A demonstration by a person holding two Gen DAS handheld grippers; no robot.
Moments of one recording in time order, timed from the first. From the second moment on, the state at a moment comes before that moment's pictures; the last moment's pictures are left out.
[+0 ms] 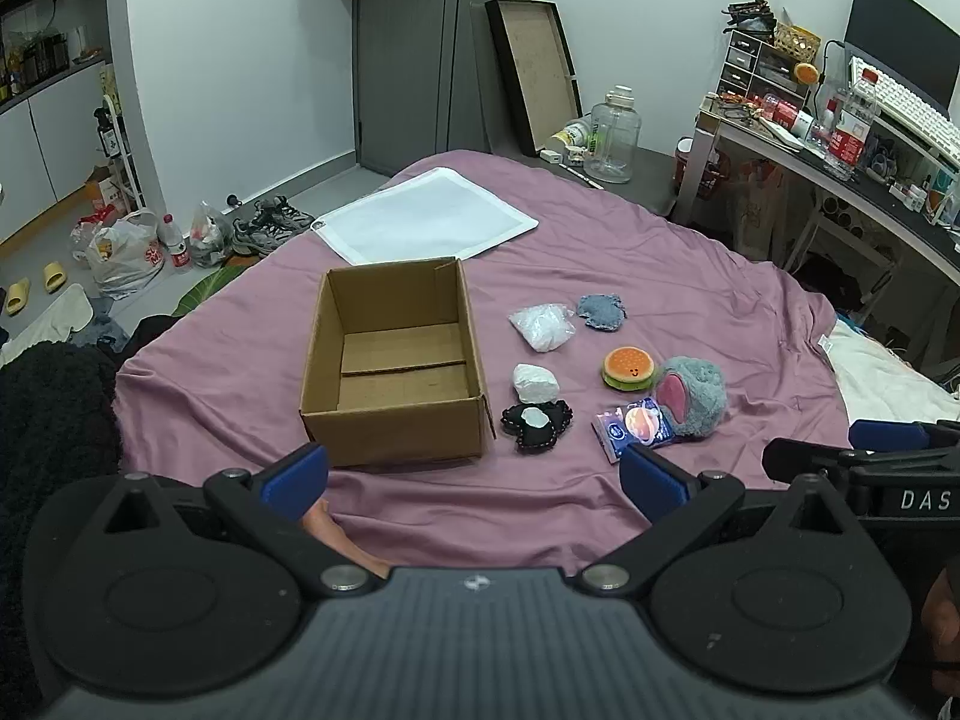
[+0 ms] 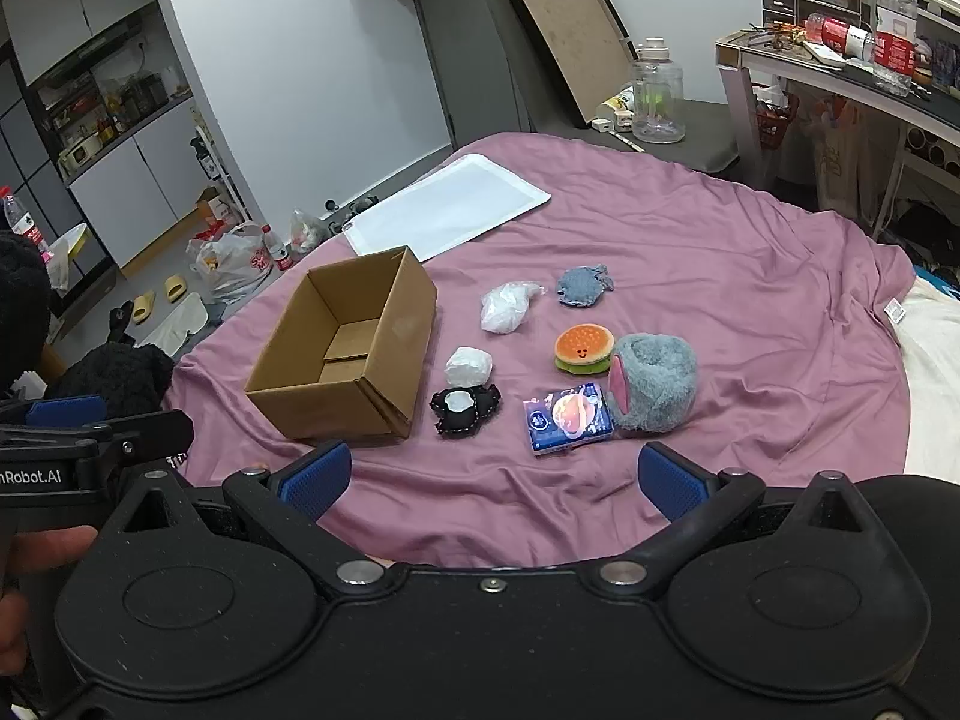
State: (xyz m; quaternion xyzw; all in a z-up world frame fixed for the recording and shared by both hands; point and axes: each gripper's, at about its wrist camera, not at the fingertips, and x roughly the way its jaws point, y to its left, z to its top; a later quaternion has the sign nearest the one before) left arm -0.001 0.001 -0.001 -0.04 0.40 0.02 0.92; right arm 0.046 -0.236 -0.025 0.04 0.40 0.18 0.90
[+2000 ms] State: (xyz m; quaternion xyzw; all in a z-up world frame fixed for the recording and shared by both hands) left arm 0.060 -0.017 -0.042 -0.06 0.45 0.00 0.89; right arm 0.086 -0.261 -0.060 0.09 0.41 0.15 0.90
